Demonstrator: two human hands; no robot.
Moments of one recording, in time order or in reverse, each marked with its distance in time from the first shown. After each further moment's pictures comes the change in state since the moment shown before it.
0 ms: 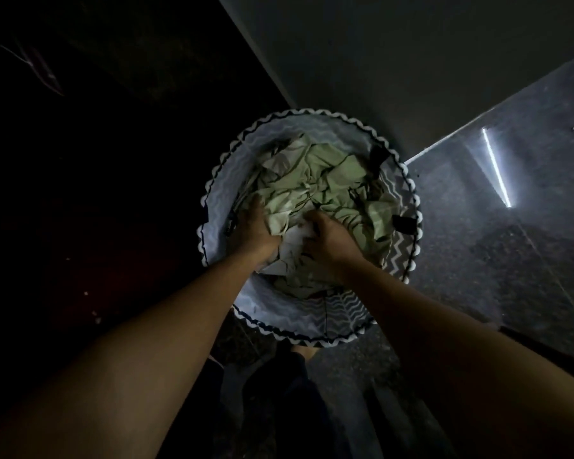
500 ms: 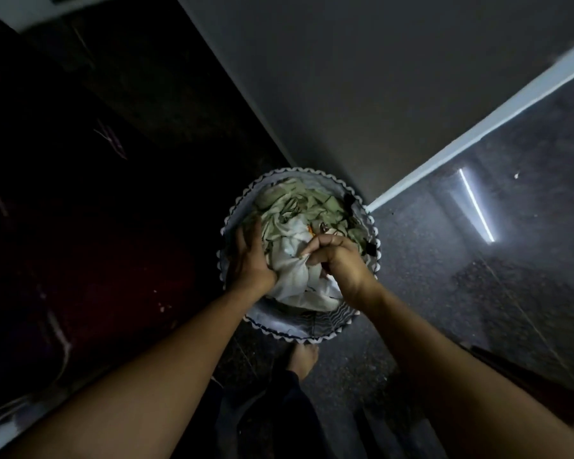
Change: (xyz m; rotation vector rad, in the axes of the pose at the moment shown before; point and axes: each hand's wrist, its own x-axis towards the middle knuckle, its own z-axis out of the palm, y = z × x) left_hand -0.100 0.027 -0.062 0.018 0.171 0.199; right_hand -0.116 -0.106 -0.092 0.833 -0.047 0.057
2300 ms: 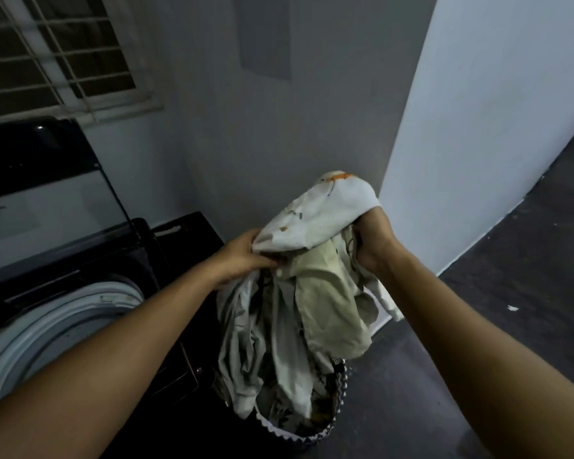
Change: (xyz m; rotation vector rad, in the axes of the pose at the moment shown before) left_hand -0.216 0.169 -0.410 -0.454 -0.036 0.572; right_hand -0.328 -0.350 0.084 0.148 0.202 -0.557
